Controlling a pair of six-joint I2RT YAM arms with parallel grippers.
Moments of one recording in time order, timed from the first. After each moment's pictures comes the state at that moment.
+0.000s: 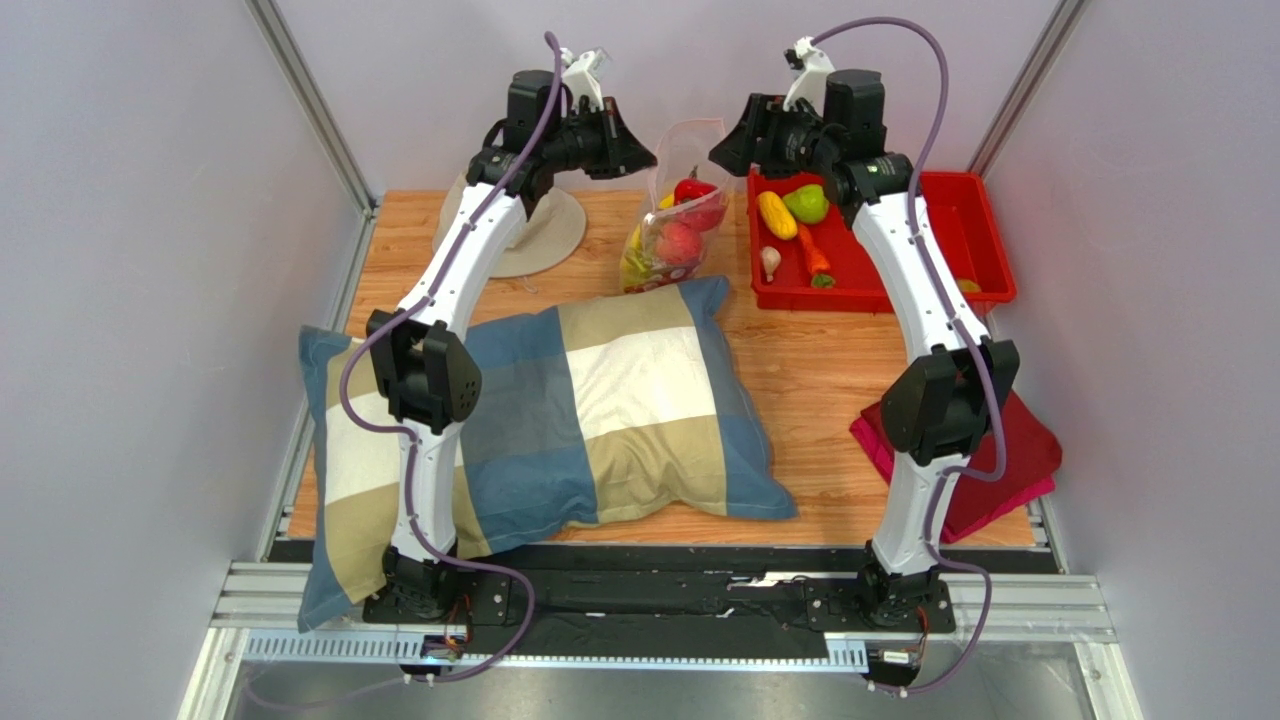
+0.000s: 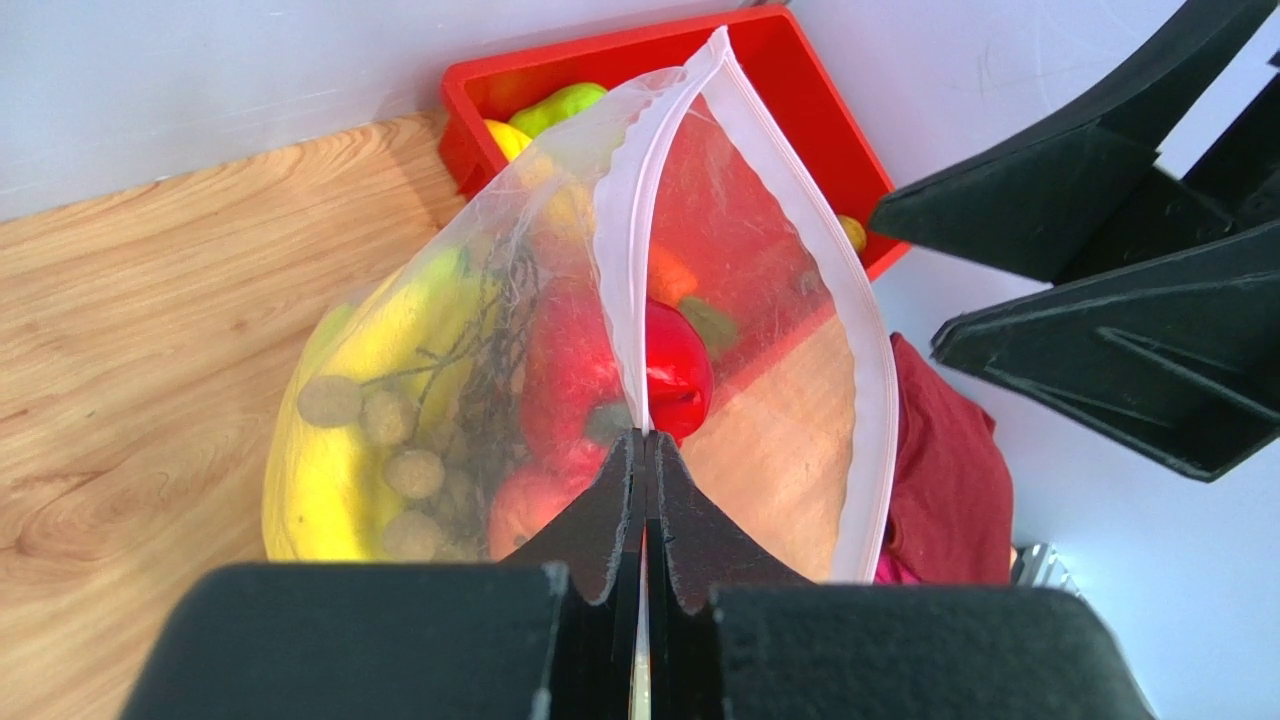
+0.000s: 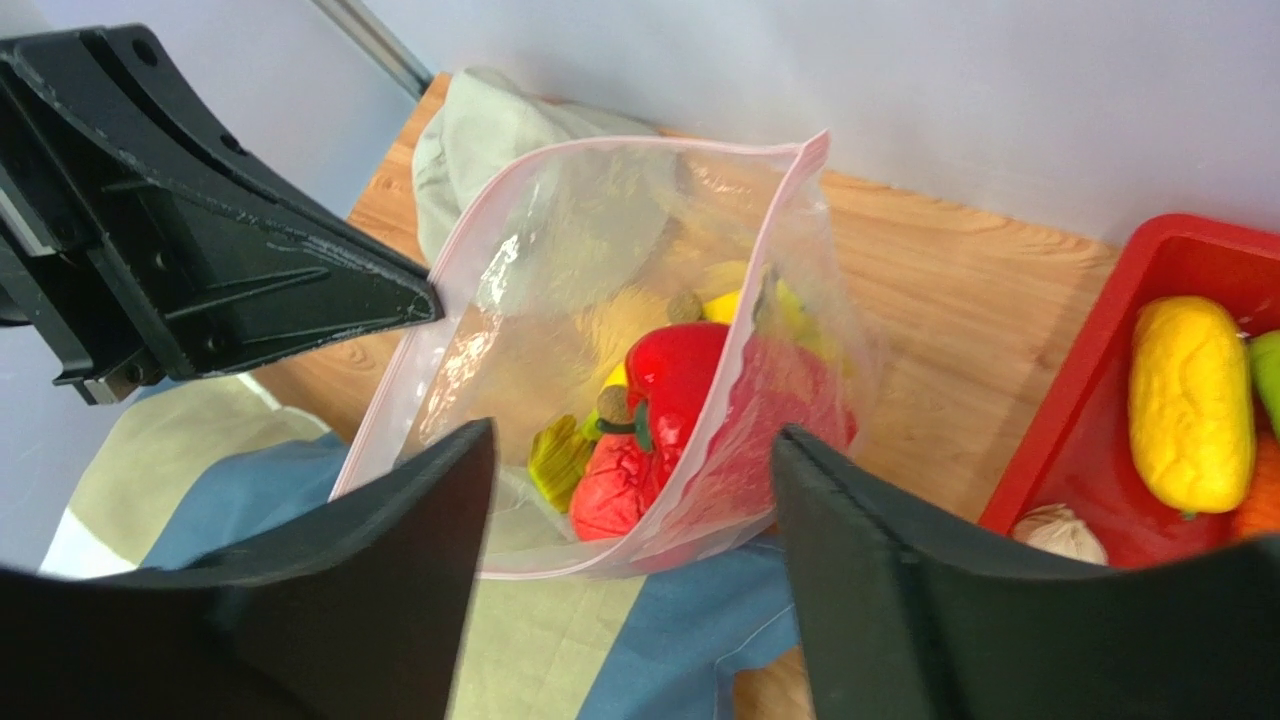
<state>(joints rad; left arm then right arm) -0.34 2.17 2.32 -0.43 0.57 -0.44 0.21 1.95 2.09 -0.44 -0.47 0.28</state>
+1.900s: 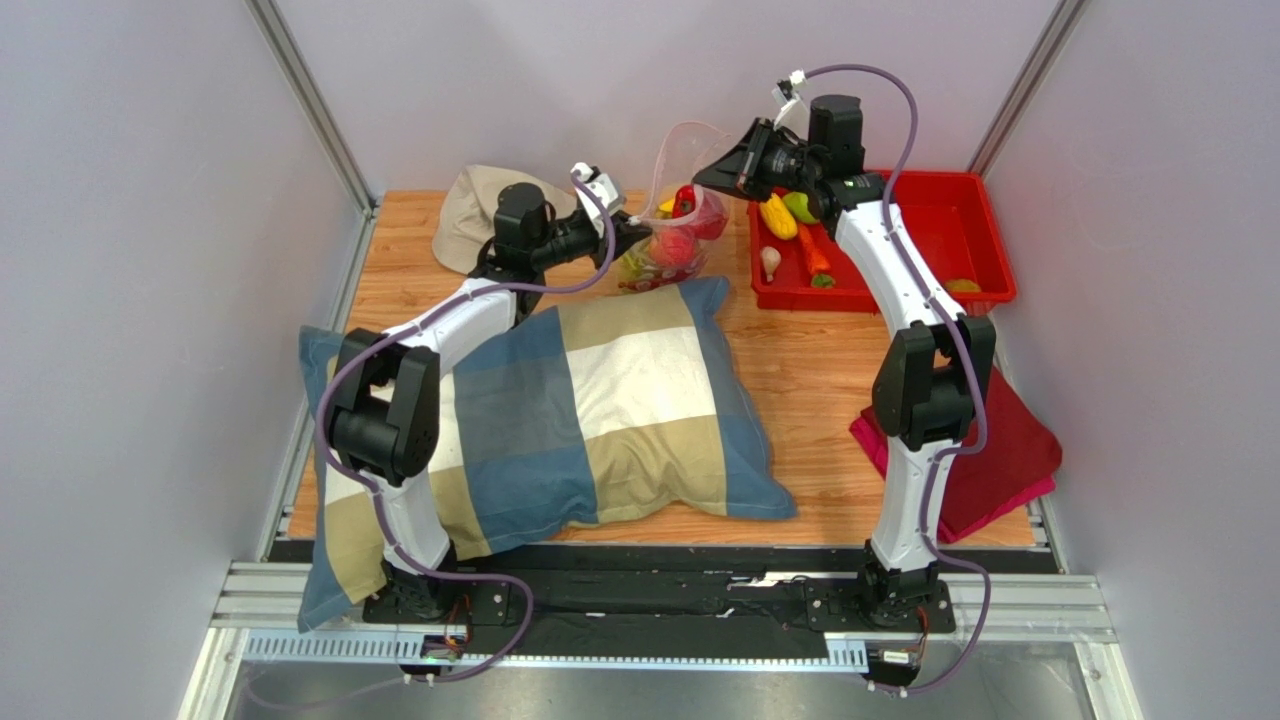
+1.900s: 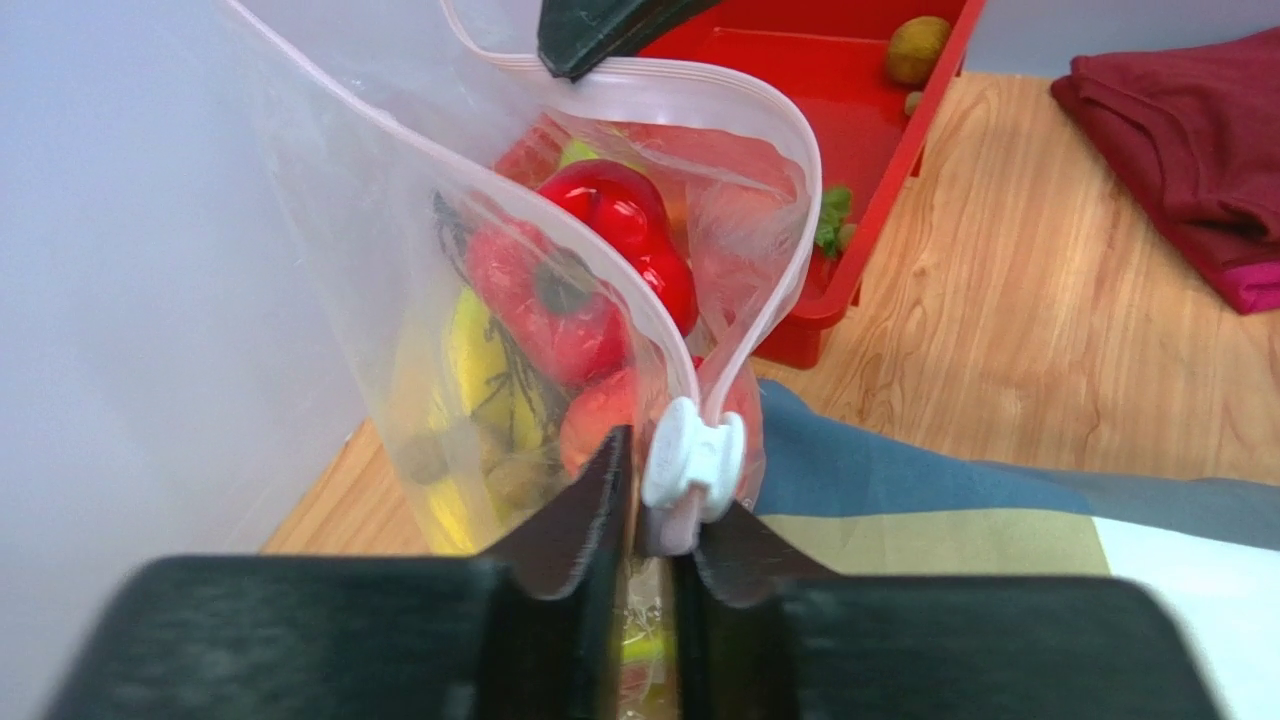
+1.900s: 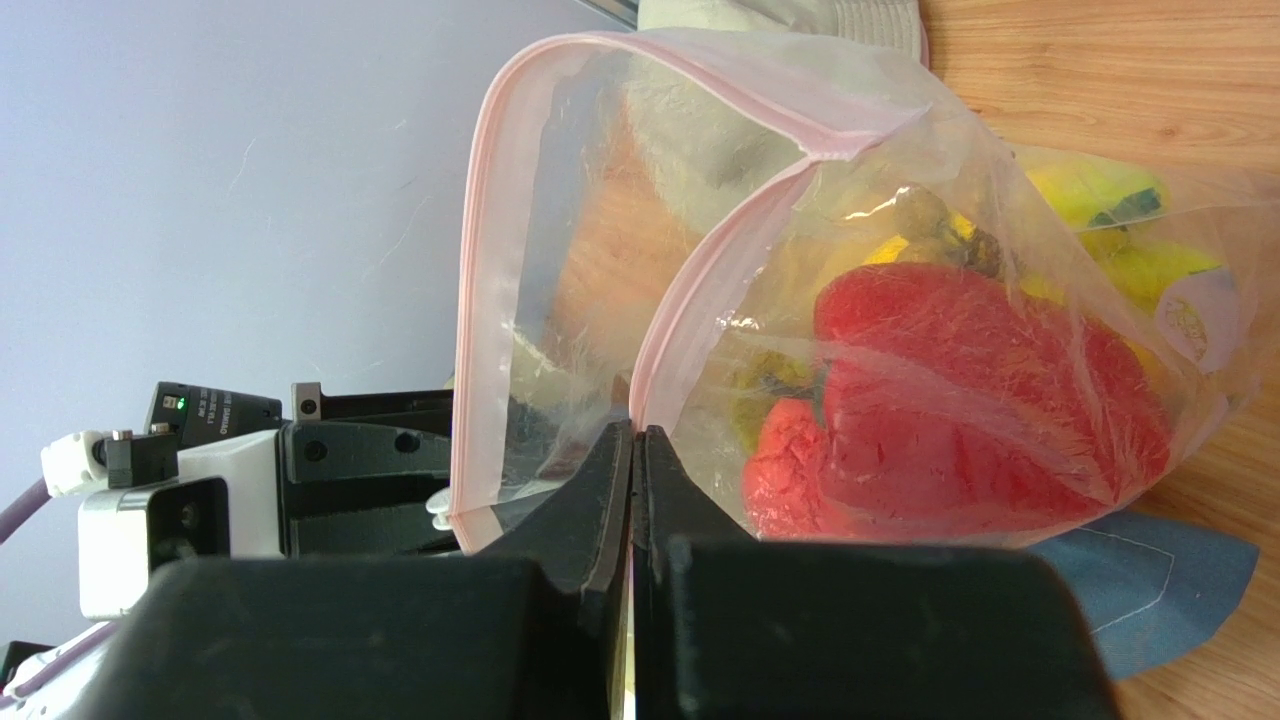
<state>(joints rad) -0.35 1.84 1.33 0.47 0.77 0.23 0.20 2.04 1.99 -0.25 -0.73 0.74</state>
